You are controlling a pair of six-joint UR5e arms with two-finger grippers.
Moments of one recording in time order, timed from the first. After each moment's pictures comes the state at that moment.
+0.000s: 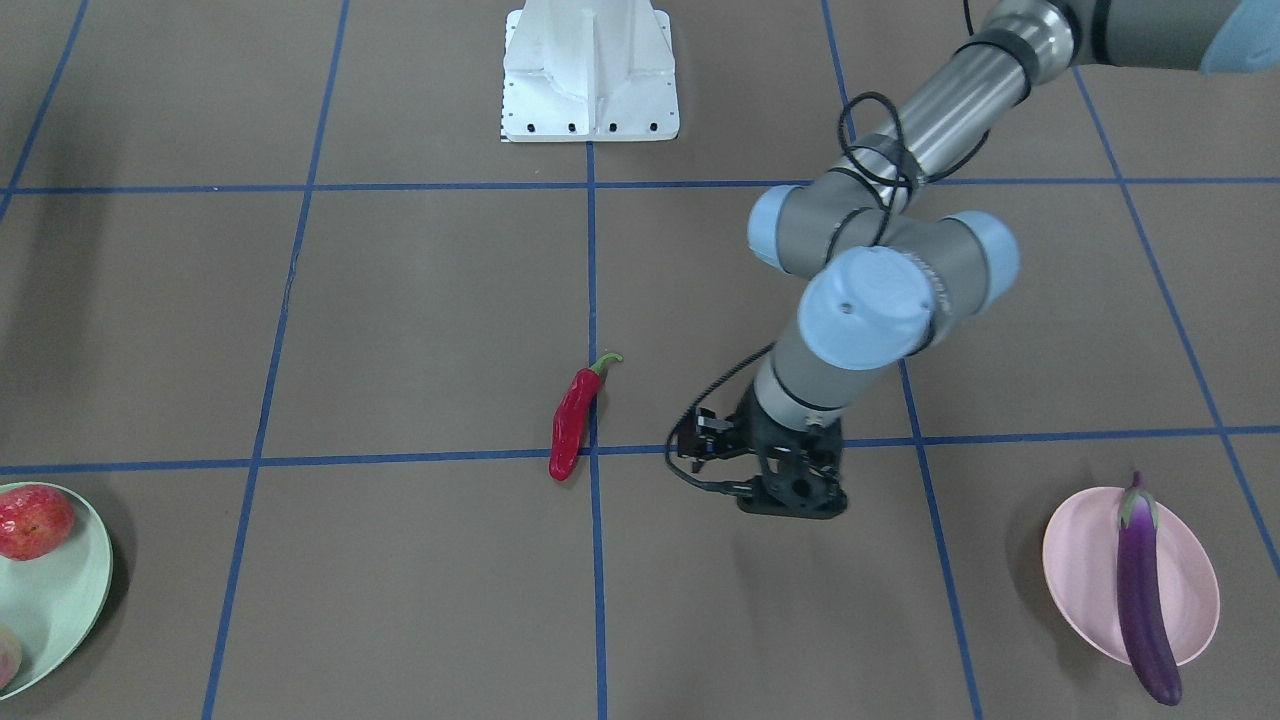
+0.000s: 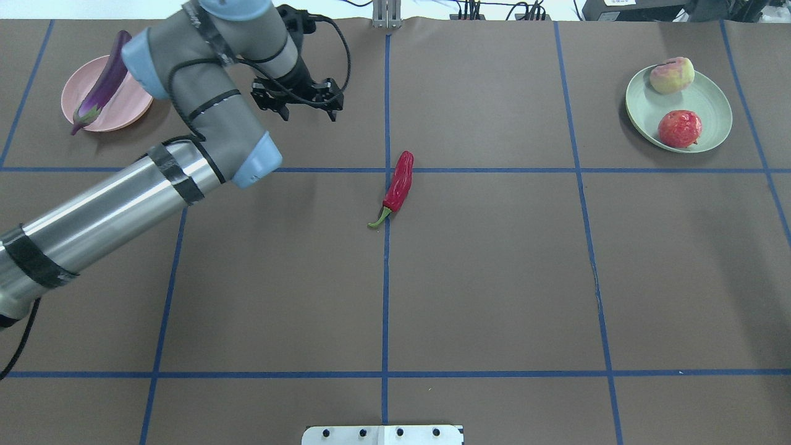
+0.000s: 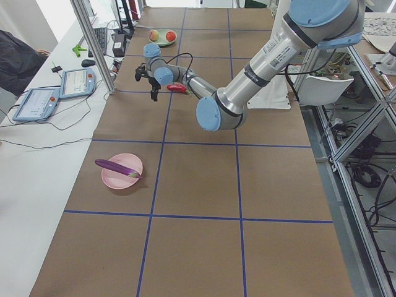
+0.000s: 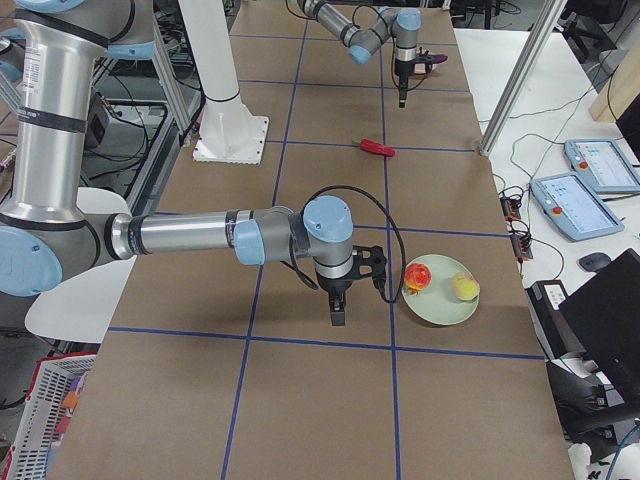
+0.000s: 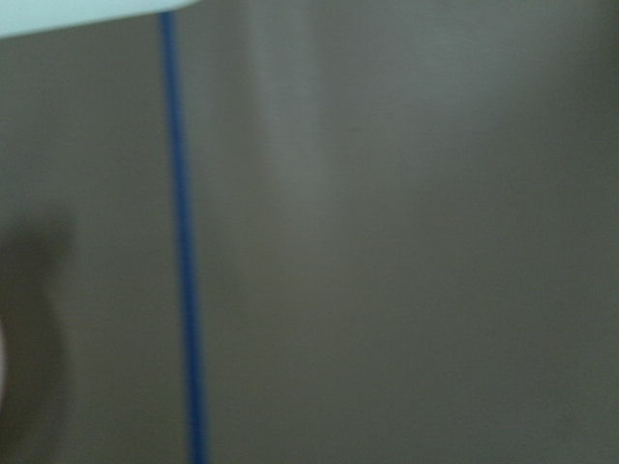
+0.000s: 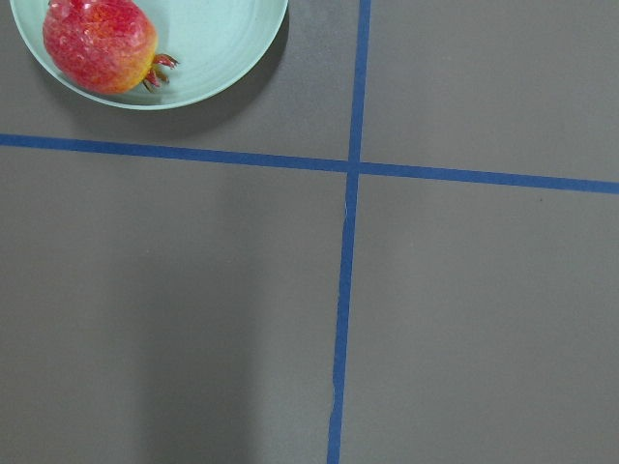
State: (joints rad) left arm -0.77 -2.51 -1.14 -1.88 -2.07 -1.00; right arm 1.54 -1.77 1.88 -1.49 2.30 0.09
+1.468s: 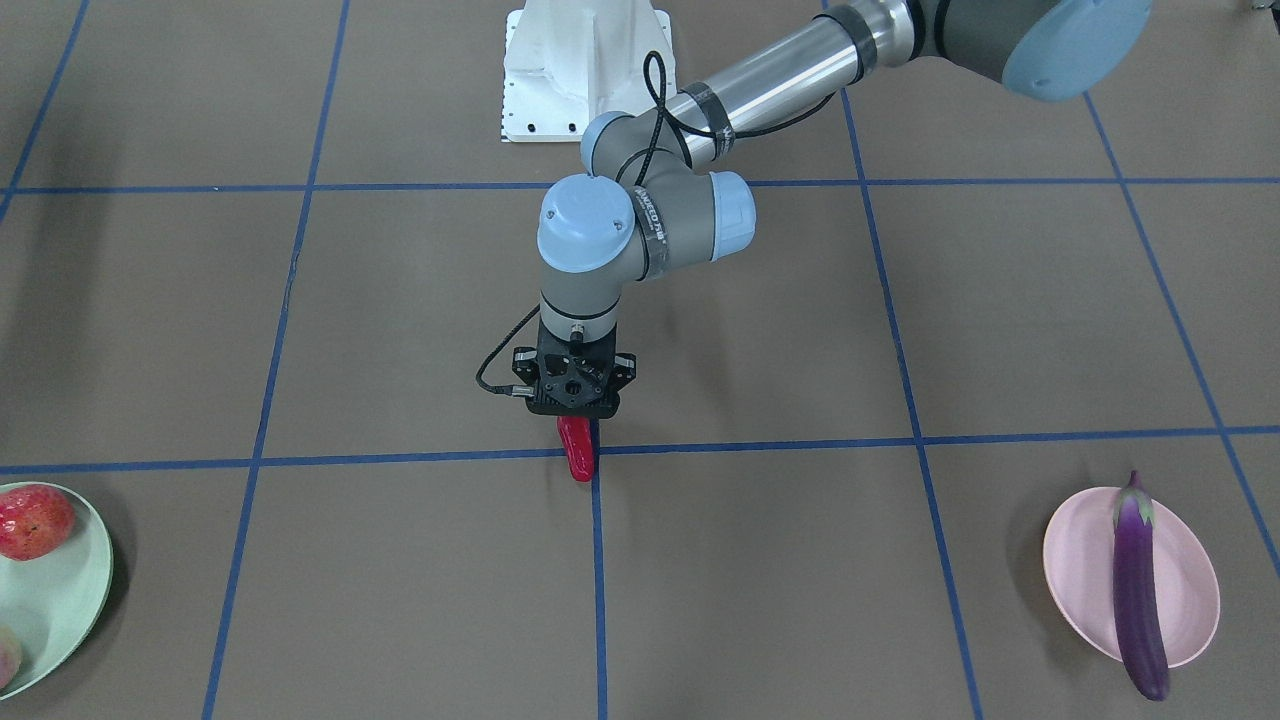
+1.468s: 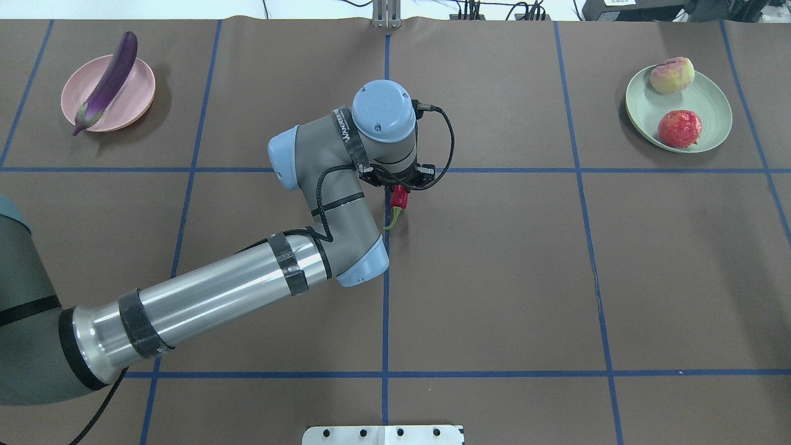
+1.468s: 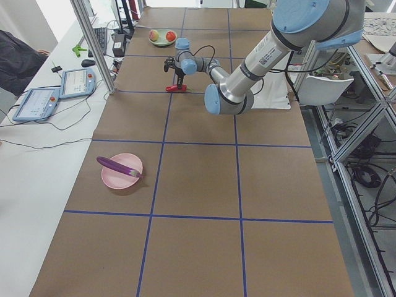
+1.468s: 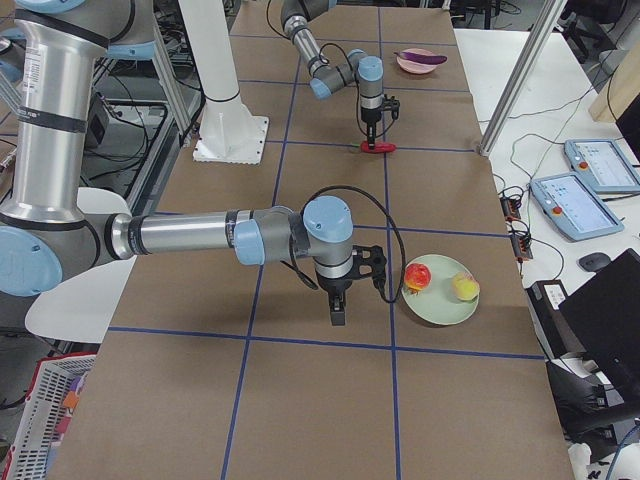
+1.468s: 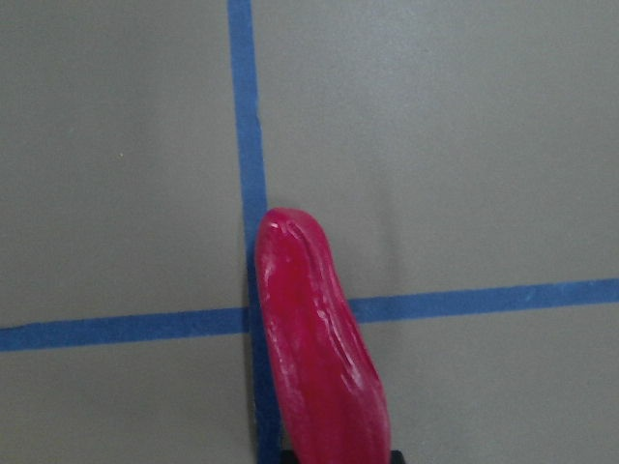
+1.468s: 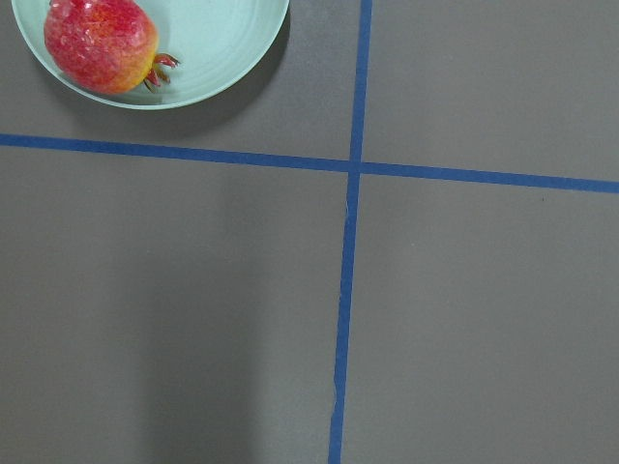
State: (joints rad) left arm -0.58 -2.62 -1.07 -1.89 -1.87 -1.13; right arm 1.54 -1.77 1.88 -1.49 2.30 0.09
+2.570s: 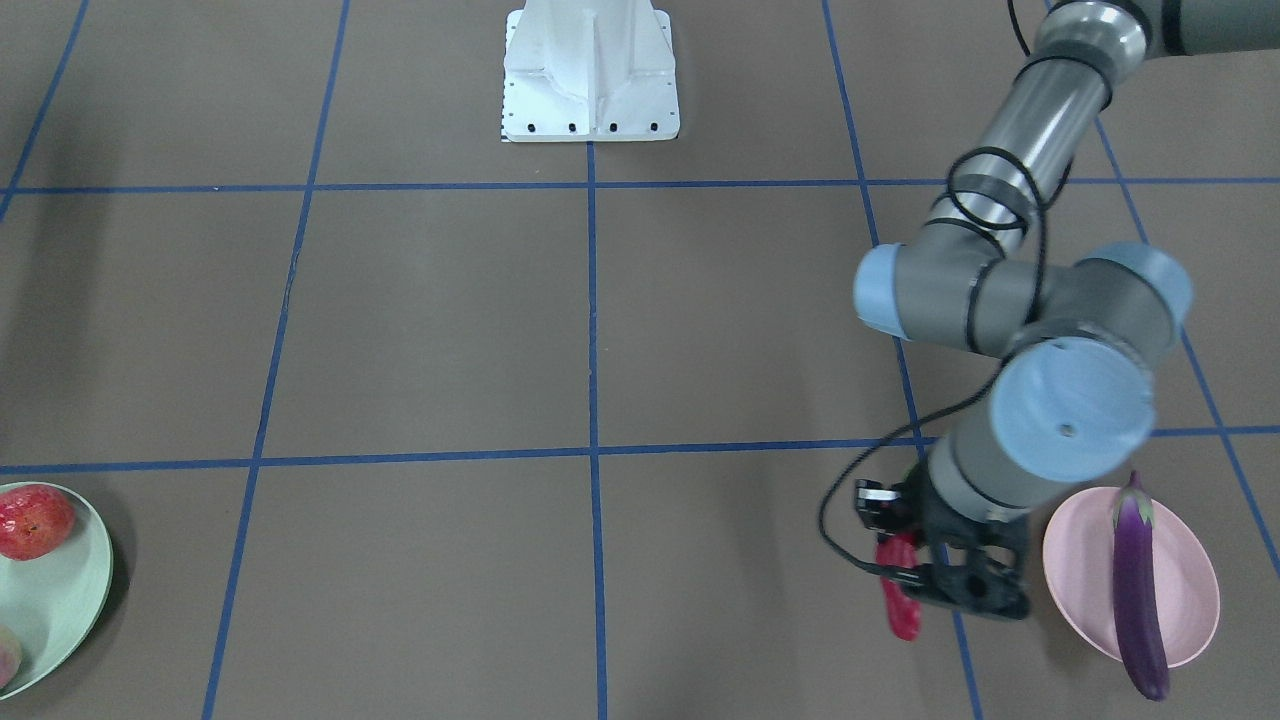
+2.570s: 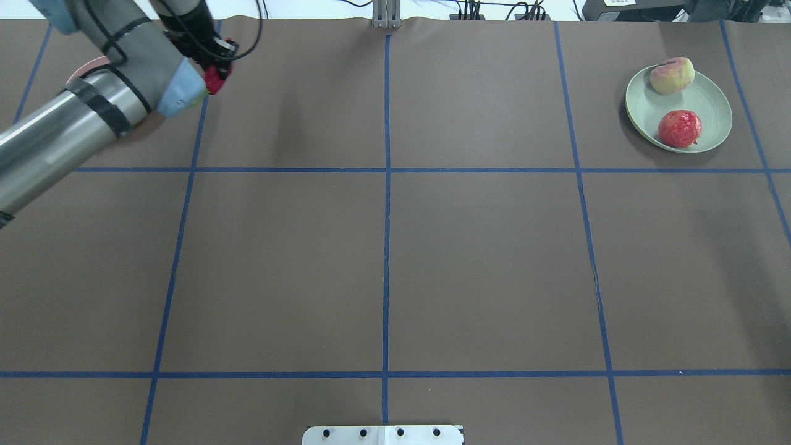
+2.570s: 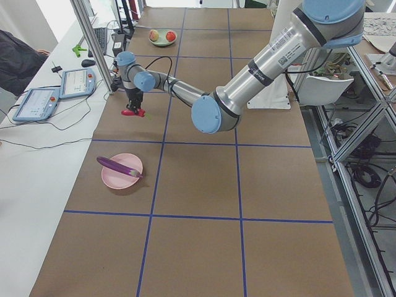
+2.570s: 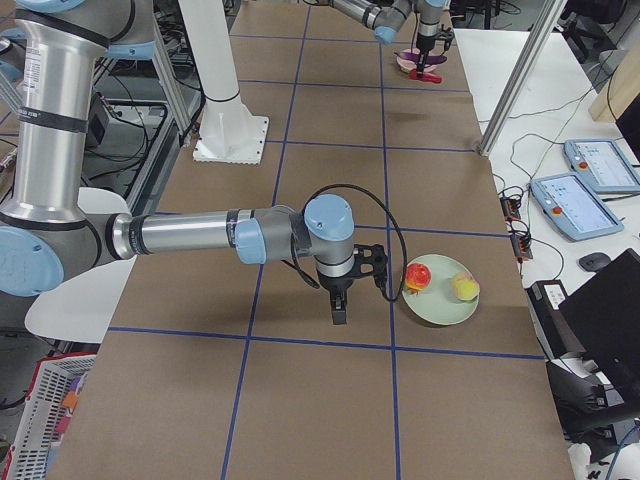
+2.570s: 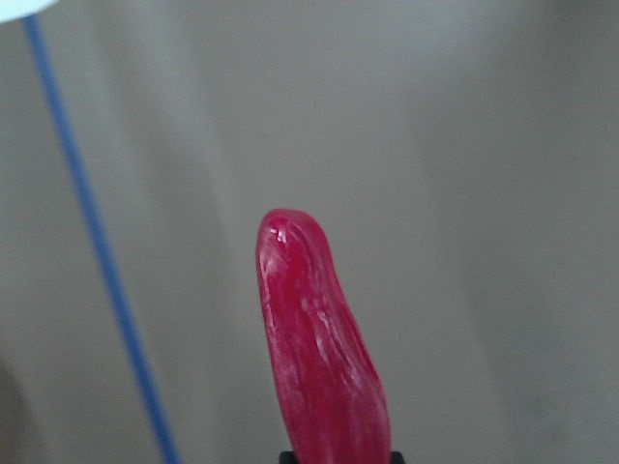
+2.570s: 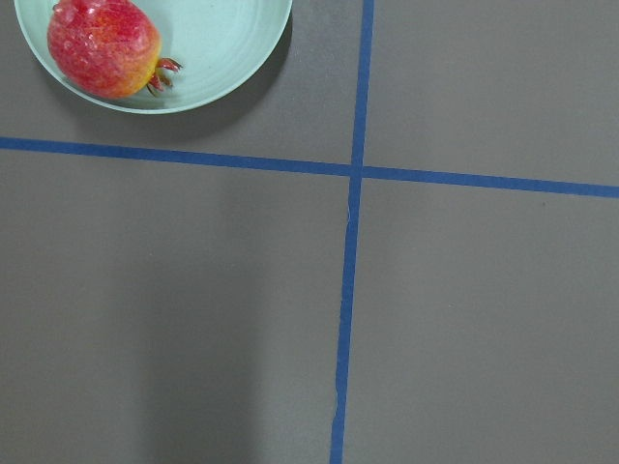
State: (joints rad) left arm -1.08 -2.39 -1.06 -1.75 -2.16 -0.33; right arm 1.54 -1.77 1.88 -1.49 2.30 0.09
